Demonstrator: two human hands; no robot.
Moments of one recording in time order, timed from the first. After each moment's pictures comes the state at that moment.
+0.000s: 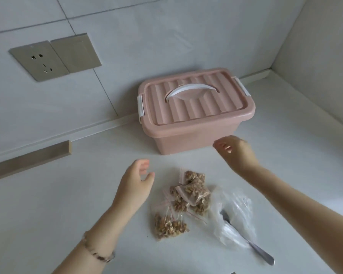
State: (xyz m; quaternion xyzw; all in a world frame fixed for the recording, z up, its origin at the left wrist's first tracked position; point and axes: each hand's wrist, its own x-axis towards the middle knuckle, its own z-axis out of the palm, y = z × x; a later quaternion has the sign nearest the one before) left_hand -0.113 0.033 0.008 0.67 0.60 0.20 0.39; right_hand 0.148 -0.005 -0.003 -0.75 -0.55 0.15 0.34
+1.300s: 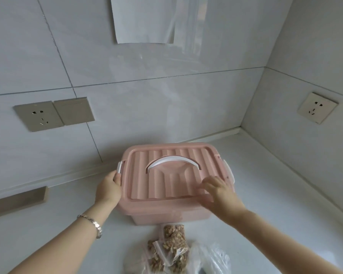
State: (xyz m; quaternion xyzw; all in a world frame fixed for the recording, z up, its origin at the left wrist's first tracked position) left_hand -0.077 0.142 0.023 0.62 0.67 0.26 0.31; right_hand 0.181 -0.008 0.041 -0.71 -0.67 0.08 0.18
